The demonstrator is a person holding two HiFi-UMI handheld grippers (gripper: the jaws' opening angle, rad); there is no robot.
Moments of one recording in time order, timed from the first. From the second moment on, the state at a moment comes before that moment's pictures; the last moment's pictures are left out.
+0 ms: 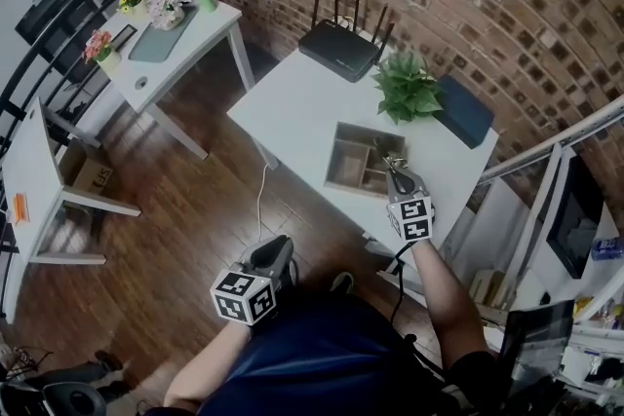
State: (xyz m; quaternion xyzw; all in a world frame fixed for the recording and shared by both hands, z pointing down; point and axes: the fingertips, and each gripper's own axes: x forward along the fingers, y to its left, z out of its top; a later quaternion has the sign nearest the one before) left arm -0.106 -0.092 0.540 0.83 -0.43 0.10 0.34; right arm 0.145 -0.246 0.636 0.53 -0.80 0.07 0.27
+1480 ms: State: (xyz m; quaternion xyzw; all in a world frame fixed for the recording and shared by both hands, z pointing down) left arm -0.092 -0.085 0.547 0.89 -0.27 0.09 0.36; right arm 0.120 -0.103 0.543 0.65 -0.72 0.22 0.10
